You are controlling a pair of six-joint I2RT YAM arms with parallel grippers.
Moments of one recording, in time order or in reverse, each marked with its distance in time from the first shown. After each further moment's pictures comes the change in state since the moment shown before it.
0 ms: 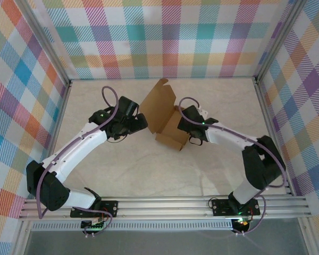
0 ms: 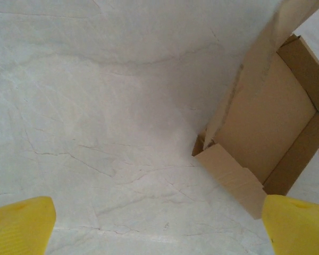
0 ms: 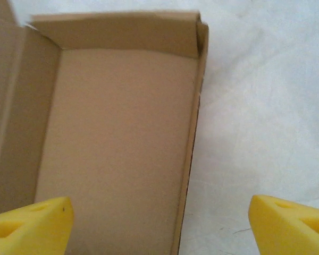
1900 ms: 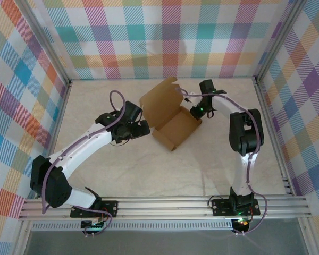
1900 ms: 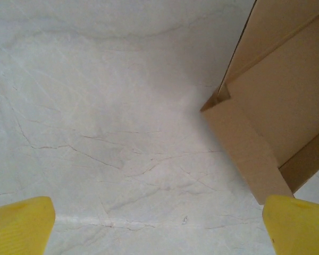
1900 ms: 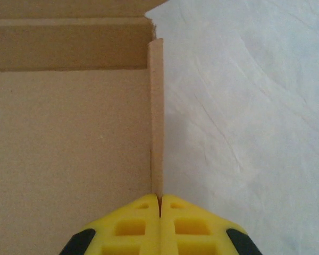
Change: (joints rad) left arm -0.010 0.036 -0.088 0.046 0.029 0.060; right arm -0.340 0.488 0.522 -0.211 -0.518 -1.318
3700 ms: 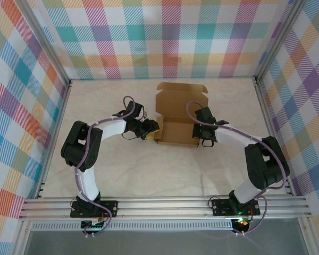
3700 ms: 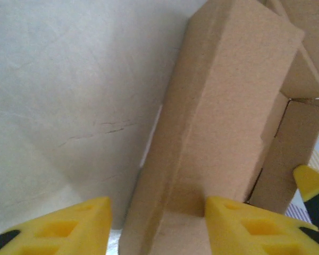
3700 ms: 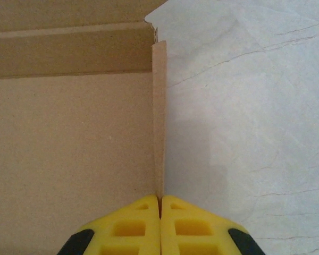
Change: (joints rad) left arm 0.177 0.472 -0.052 0.624 0.650 -0.036; right arm 0.206 -0.482 -0.637 0.243 0.374 1.012
